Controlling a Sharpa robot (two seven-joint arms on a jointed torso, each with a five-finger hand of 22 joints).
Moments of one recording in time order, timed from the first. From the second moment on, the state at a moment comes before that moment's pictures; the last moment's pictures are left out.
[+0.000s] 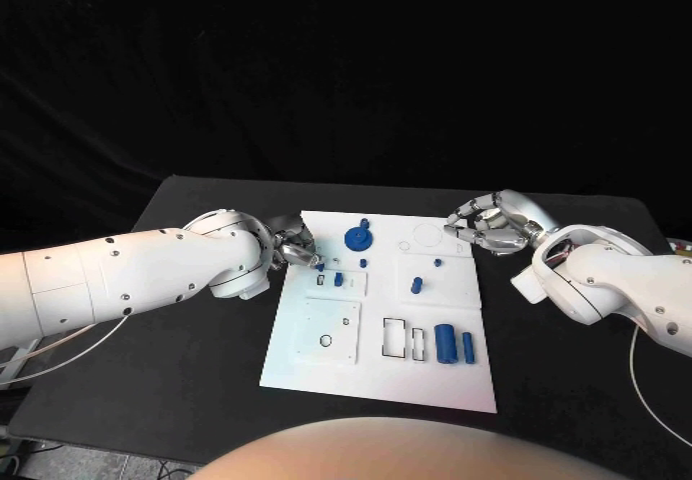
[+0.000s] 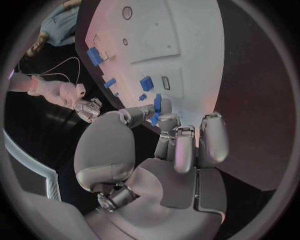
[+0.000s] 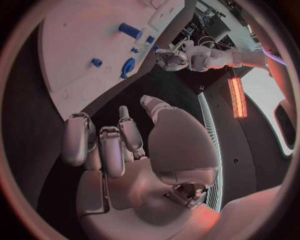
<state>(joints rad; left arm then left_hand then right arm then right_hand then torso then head) 1.22 -0.82 -0.17 1.51 -1.06 -0.18 -0.41 1.01 -0.25 0.95 0.10 0.08 0.99 0.04 0.74 0.38 1.27 -0.02 1.20 0.81 1.47 -0.09 1.57 1.31 0.08 1.36 0.02 1.40 1.30 1.20 -0.91 -0.16 1.53 -0.84 -0.43 0.08 1.19 -0.16 0.33 0.20 0.32 0.82 0.16 0.33 0.39 1.33 0.08 1.33 1.27 1.47 0.01 1.51 1.31 0.07 1.38 0.11 1.28 1.31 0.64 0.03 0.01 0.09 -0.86</state>
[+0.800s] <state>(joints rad) 1.21 -0.80 -0.17 1.49 -1.08 -0.12 -0.46 1.01 -0.25 0.95 0.10 0.08 1.00 0.03 0.73 0.37 1.29 -0.02 1.22 0.83 1.47 -0.09 1.57 1.31 0.08 1.37 0.02 1.40 1.30 1.20 -0.91 -0.16 1.53 -0.84 -0.43 0.08 1.19 -0.16 0.33 0.20 0.32 0.82 0.16 0.33 0.39 1.33 0.08 1.33 1.27 1.47 0.01 1.51 1.31 0.07 1.38 0.11 1.28 1.31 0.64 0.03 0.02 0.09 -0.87</state>
